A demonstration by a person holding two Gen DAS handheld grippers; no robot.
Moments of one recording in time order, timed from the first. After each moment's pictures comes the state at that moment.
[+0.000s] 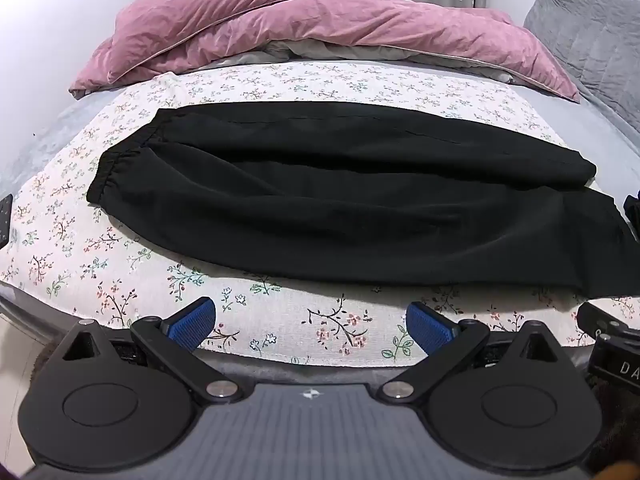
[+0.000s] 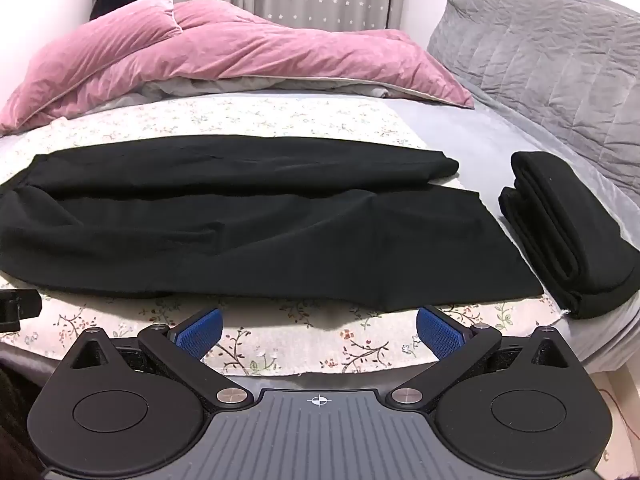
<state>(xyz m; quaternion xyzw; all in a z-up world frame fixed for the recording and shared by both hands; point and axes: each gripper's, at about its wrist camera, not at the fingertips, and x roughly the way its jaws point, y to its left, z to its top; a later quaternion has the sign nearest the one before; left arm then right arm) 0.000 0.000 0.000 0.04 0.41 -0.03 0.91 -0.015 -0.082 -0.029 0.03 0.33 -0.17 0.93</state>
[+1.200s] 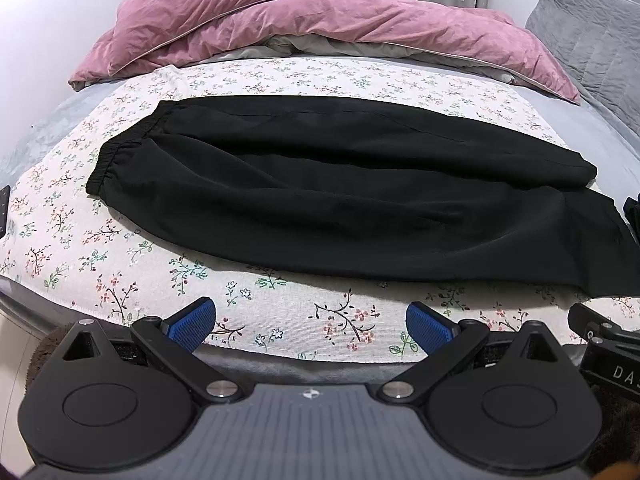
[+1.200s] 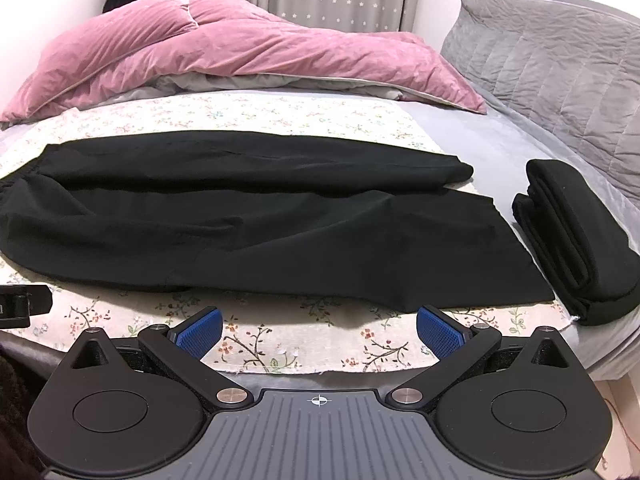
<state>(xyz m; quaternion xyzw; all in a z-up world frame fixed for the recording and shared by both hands) 0.001 0.003 0.004 0.03 0.42 -0.03 0.91 -0.010 -0.066 -0.029 0.02 0.34 -0.16 0.93</state>
